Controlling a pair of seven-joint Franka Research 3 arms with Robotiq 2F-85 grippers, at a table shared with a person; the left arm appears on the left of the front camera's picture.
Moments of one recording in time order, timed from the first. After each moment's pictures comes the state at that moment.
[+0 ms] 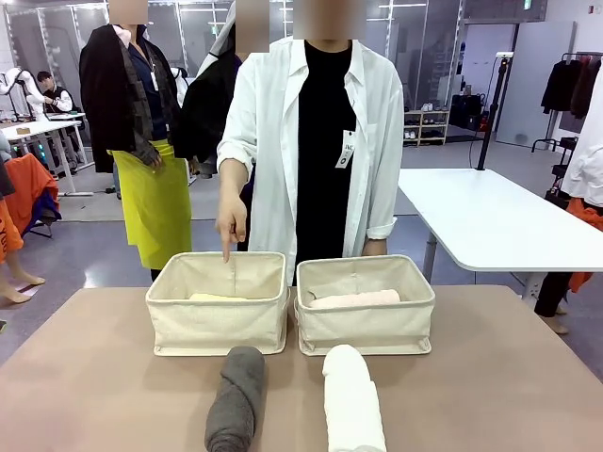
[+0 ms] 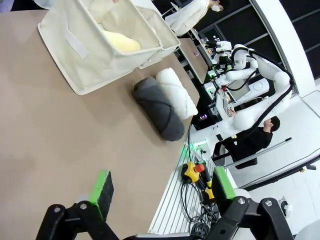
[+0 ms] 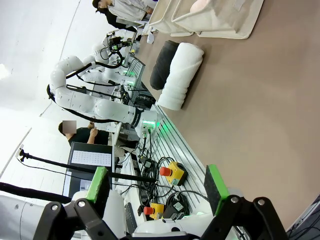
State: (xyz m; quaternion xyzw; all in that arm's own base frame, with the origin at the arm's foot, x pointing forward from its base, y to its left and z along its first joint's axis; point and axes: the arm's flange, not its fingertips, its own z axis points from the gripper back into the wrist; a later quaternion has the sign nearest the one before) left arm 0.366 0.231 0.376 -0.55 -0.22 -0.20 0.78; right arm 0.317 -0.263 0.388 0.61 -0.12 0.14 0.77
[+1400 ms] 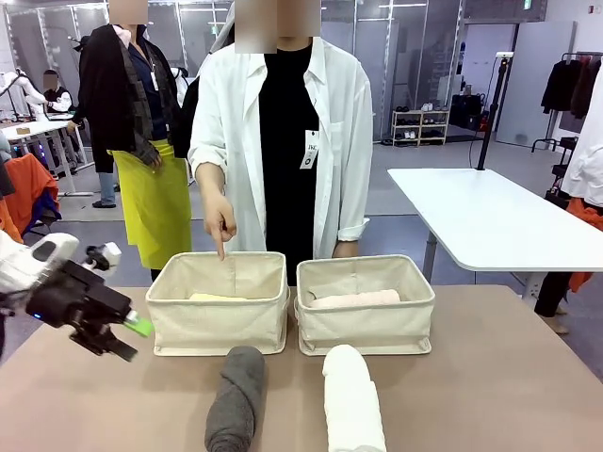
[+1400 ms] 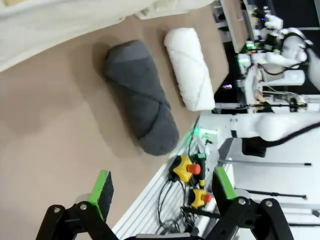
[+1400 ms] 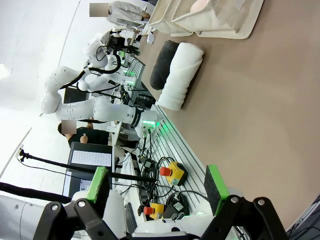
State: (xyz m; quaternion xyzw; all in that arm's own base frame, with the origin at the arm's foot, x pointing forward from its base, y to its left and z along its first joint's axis) left arm 0.373 -0.035 0.387 -0.45 -0.07 -0.16 0.87; right arm 0.317 -0.263 0.388 0.61 -0.12 0.14 0.77
